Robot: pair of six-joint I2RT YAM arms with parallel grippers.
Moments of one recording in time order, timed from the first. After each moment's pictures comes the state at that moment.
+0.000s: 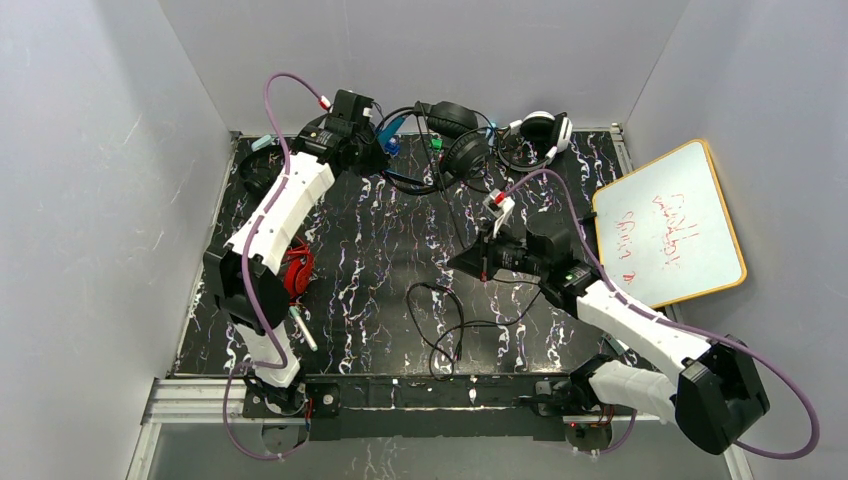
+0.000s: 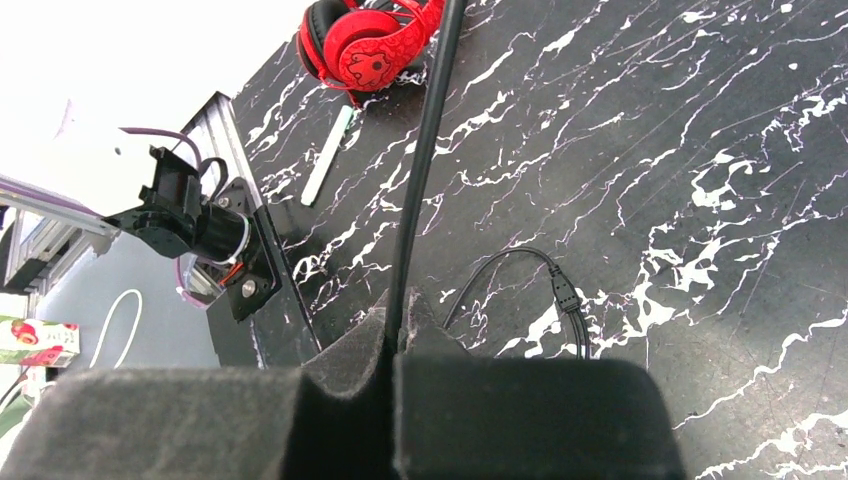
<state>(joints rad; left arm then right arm) -0.42 1.77 1.86 -0.86 -0.11 -0.77 0.63 1.08 0.64 0.17 -0.58 0.40</state>
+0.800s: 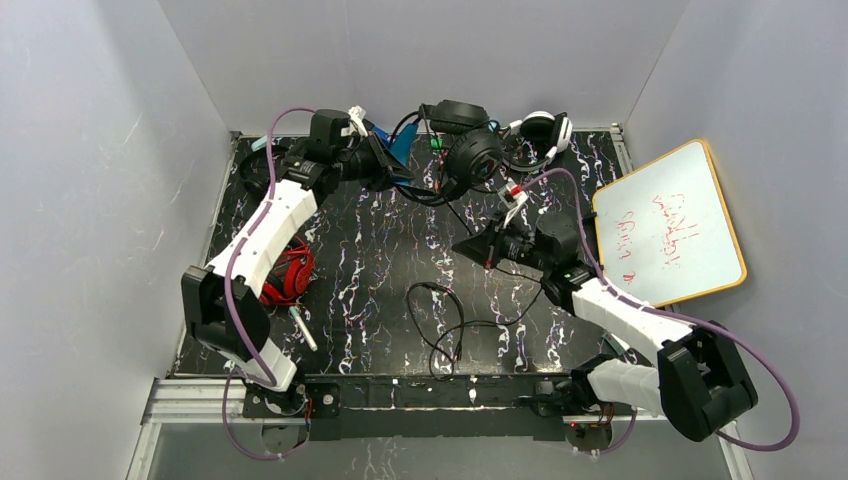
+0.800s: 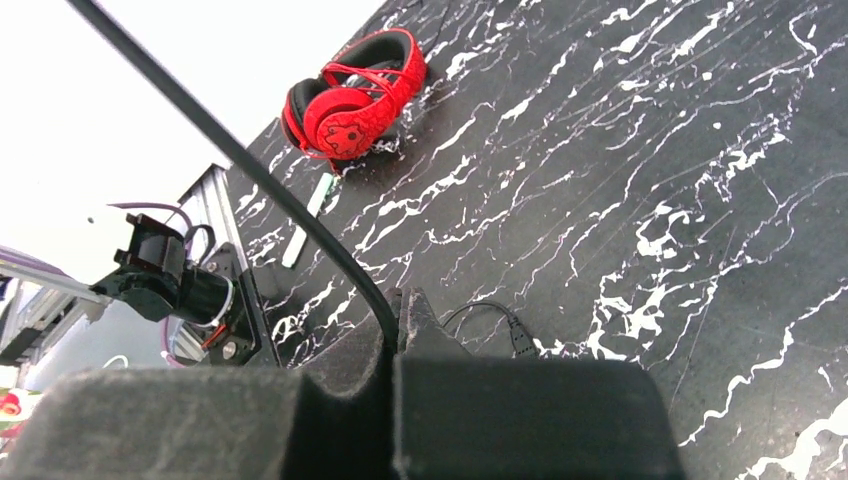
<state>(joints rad) -0.36 1.61 1.54 -0.53 0.44 -0.90 0.54 1.16 0.56 0.44 -0.57 0.48</state>
